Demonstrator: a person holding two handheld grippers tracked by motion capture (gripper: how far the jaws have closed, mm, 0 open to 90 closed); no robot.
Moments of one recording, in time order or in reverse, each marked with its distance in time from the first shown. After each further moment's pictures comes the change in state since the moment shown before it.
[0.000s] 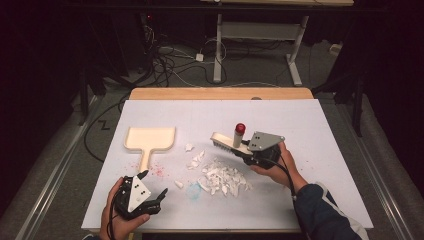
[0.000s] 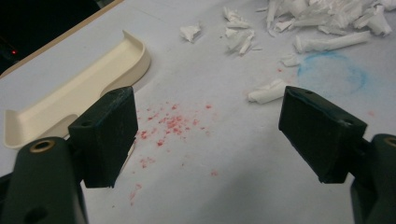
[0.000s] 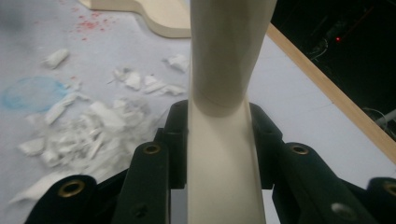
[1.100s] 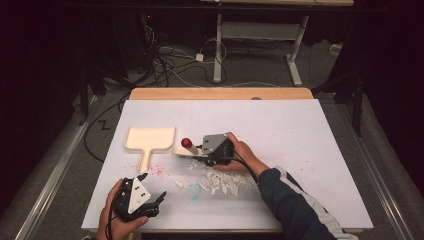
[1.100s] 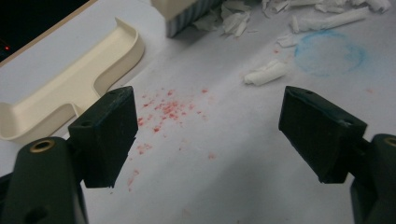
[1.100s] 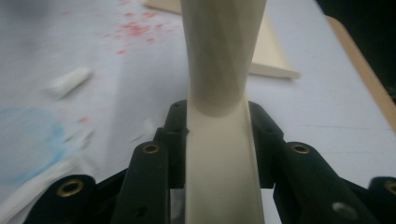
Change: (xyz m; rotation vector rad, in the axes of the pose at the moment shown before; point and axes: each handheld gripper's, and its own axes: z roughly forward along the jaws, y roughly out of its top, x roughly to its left) left arm 0.000 -0.005 -0.002 0.038 -0.016 0.029; right arm 0.035 0.045 0.099 0.032 0.262 -0.276
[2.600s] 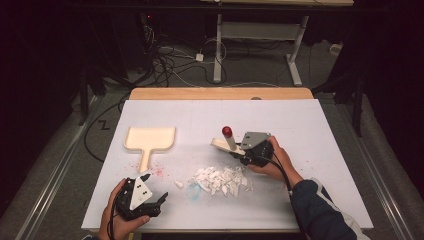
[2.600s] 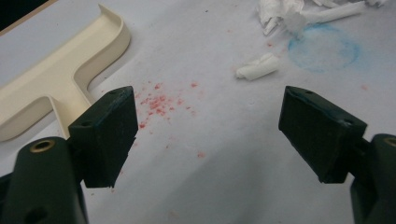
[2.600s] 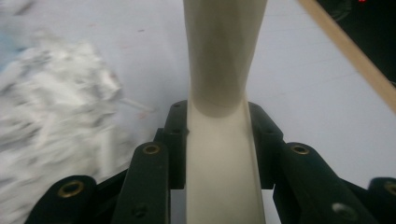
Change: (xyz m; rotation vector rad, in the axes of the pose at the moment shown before) left arm 0.001 0.000 0.008 0.032 -0.046 -0.024; right arm 0.000 -0.060 -0.078 0.116 -0.174 0.250
